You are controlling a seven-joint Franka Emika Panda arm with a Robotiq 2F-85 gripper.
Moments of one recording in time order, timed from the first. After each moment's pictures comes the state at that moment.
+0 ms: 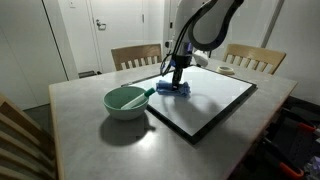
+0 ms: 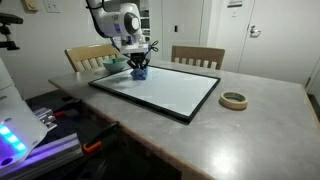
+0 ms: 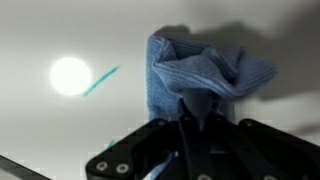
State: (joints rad) arm 0.09 0.50 0.11 -2.21 -0.27 2.81 -0.24
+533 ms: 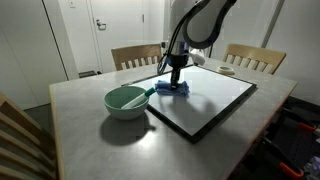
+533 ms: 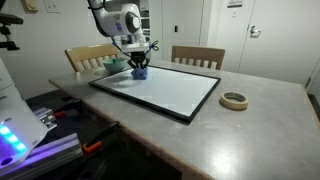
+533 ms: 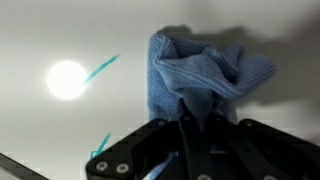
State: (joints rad) arm 0.11 0.52 0.10 -2.15 -0.27 2.72 -0.26
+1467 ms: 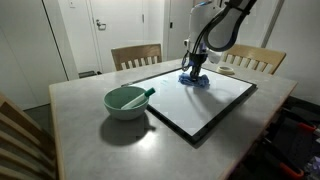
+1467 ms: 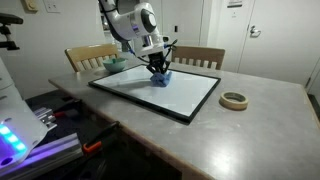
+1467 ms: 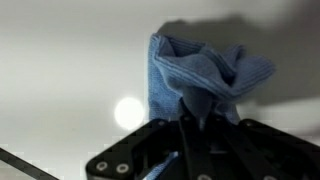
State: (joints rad) arm 0.15 0.50 -0.17 -2.21 -0.44 2.77 -0.02
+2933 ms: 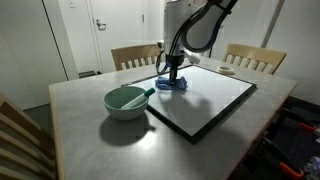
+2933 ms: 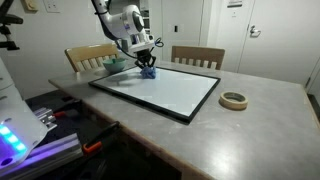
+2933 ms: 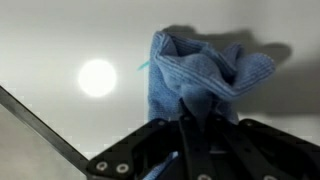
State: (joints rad) arm 0.20 0.58 0.00 -2.04 -0.47 2.68 -0.16
